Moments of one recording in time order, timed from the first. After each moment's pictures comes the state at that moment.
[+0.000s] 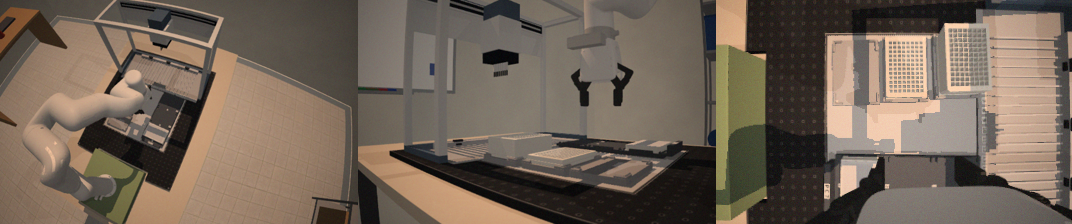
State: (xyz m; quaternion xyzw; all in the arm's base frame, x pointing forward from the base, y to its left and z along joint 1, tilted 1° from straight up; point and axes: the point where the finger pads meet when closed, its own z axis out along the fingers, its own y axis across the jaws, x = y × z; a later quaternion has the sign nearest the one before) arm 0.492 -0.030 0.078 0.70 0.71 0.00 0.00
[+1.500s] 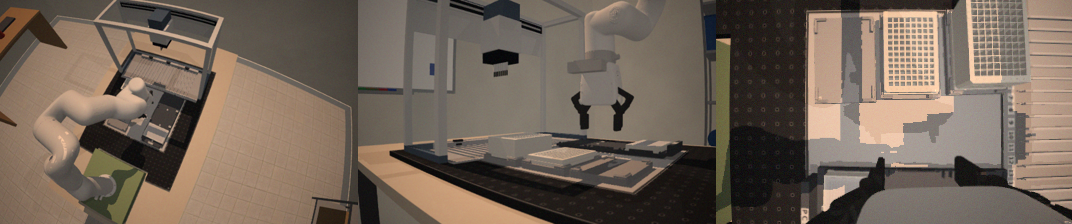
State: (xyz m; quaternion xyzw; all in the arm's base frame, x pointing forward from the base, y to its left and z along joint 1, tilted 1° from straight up) arm 0.492 -0.030 0.019 0.70 0.71 0.00 0.00
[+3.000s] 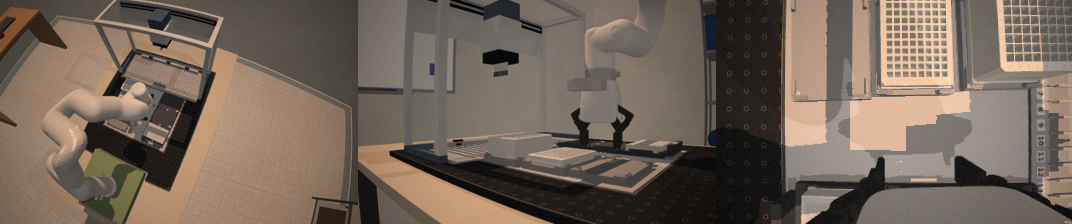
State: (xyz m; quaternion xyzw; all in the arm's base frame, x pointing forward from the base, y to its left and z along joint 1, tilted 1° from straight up) arm 0.493 -0.031 -0.024 0.70 0.71 0.00 0.00
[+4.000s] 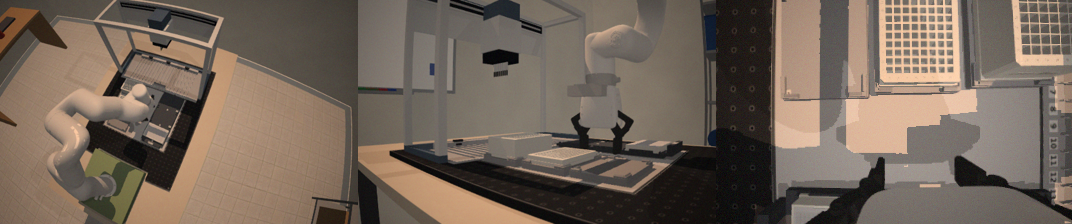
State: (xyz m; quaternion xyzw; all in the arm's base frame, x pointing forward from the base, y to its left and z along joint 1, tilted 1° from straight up) arm 0.493 -0.031 -0.037 0.70 0.71 0.00 0.00
